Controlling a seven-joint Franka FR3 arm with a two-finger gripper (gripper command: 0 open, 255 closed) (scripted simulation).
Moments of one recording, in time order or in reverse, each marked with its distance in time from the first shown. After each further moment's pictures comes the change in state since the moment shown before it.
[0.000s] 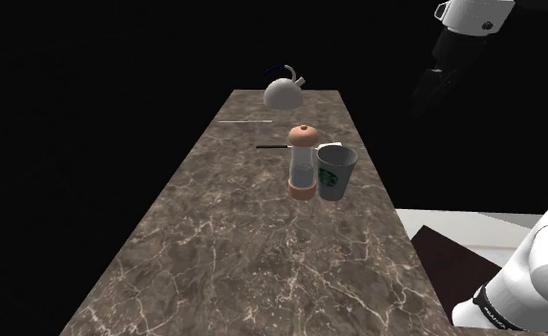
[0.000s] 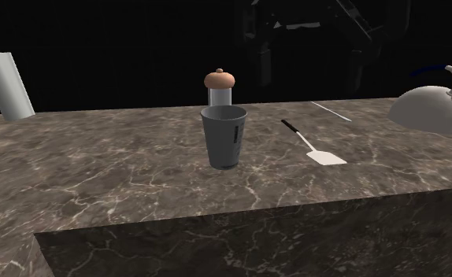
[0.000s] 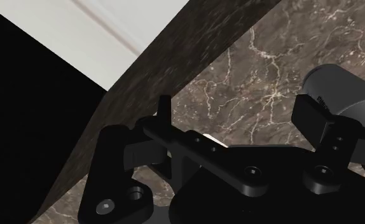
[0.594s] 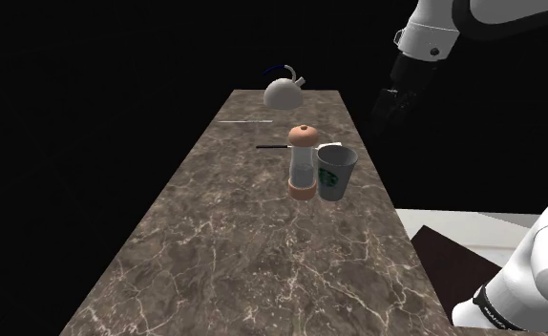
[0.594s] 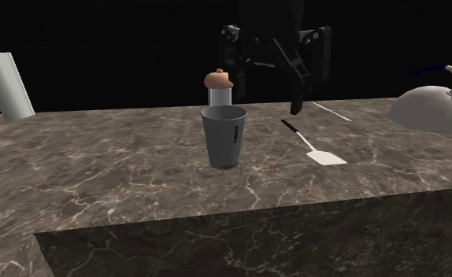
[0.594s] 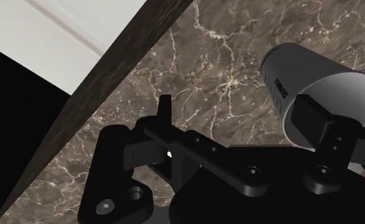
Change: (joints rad) arm 0.049 0.119 0.050 -0.039 0.121 0.149 0.093
